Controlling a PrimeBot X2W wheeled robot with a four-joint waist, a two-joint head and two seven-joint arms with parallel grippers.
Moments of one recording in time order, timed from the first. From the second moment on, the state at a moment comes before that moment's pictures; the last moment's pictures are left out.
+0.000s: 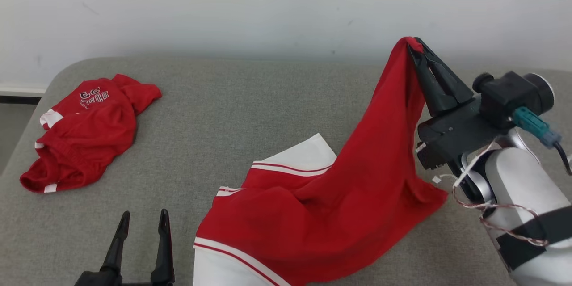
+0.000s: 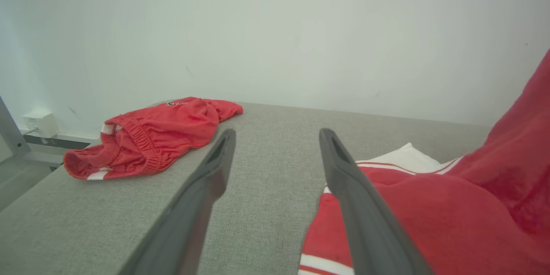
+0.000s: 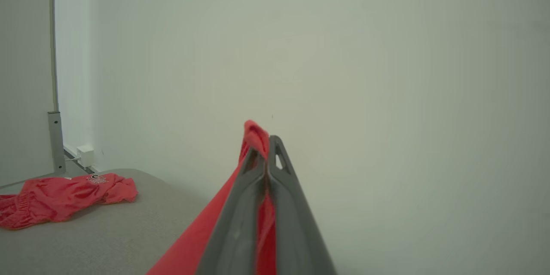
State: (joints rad) left arm 0.04 0.05 0.01 0.08 -0.16 -0.10 -0.26; right arm -0.59 -0.34 0.35 0.17 0.30 0.13 -0.10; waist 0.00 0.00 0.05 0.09
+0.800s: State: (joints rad) left arm -0.09 0.05 -0.07 0.12 -0.19 -0.11 -0.26; right arm -1.01 -0.22 0.49 1.03 0.30 0.13 -0.25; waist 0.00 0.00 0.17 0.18
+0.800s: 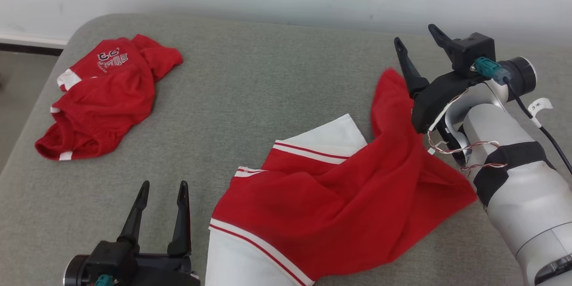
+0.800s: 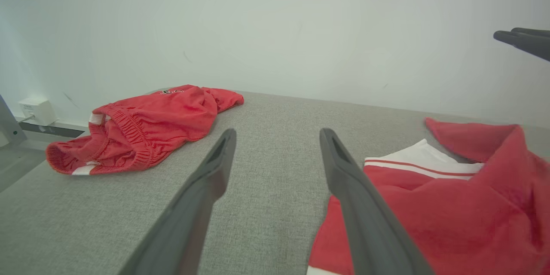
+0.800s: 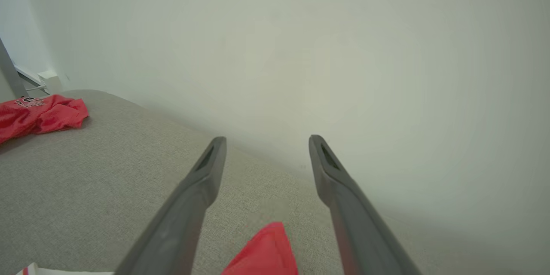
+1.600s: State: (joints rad) left arm -0.01 0.05 0.05 0.12 -0.13 -0.12 -0.26; right arm -0.40 -0.31 0.18 0.41 0.32 0.13 -0.26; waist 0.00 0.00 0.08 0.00
